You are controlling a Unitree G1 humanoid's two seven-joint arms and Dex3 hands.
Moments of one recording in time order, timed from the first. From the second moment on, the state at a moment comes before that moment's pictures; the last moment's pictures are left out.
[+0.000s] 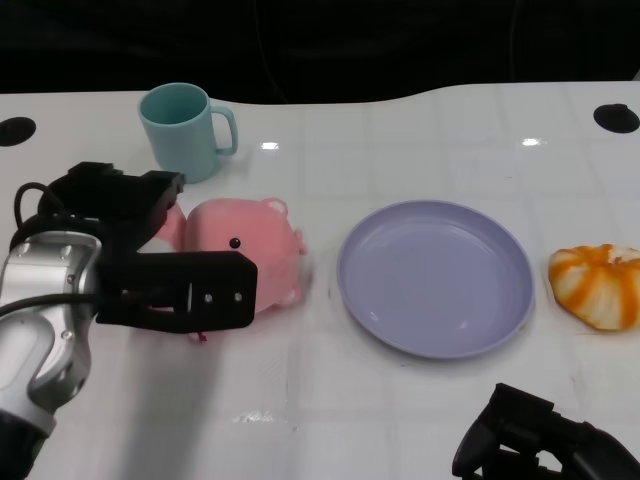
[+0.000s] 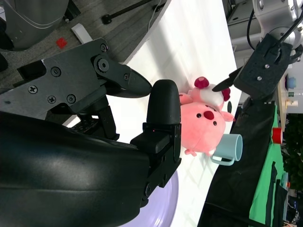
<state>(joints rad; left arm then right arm) -0.50 0.42 -0.33 0.23 0.98 0.24 -0.40 0.54 -0.21 0.15 -0.65 0.14 0.20 0.27</state>
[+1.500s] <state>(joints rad) -0.81 0.27 -0.55 1.14 0.79 -0.04 0.14 0.52 -0.20 0.19 -0.69 0.12 0.23 0.25</state>
